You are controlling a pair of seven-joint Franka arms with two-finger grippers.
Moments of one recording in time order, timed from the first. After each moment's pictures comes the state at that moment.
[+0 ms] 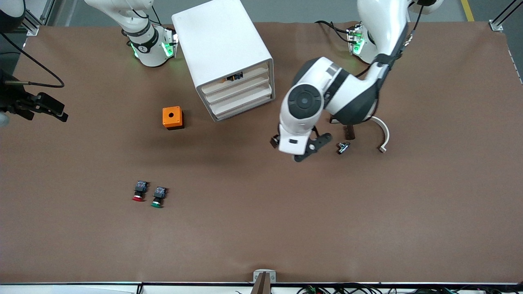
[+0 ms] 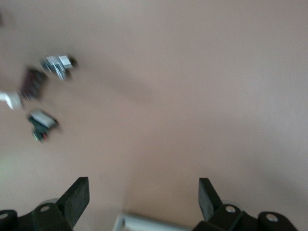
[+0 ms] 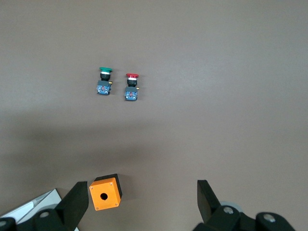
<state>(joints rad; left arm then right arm) -0.55 0.57 -0.10 -1.29 0.00 1.72 -1.25 -0.07 -0.04 0.02 -1.68 0.02 1.68 0.02</state>
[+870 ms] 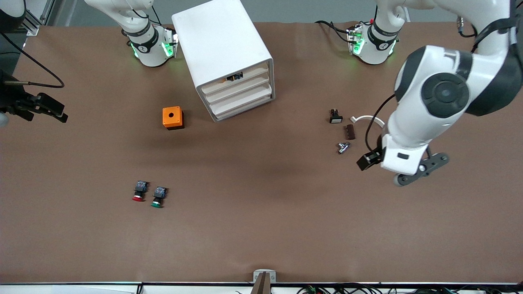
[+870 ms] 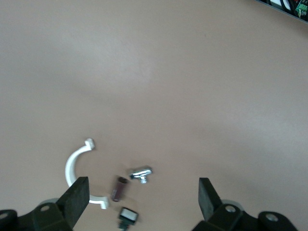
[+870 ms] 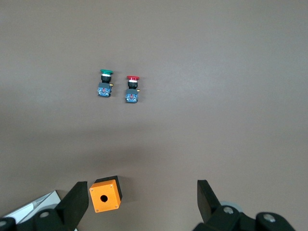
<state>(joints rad) -0.25 0.39 -0.10 -1.29 0.13 1.64 -0.77 -0.07 -0.04 0.02 -1.68 0.02 1.69 0.02</state>
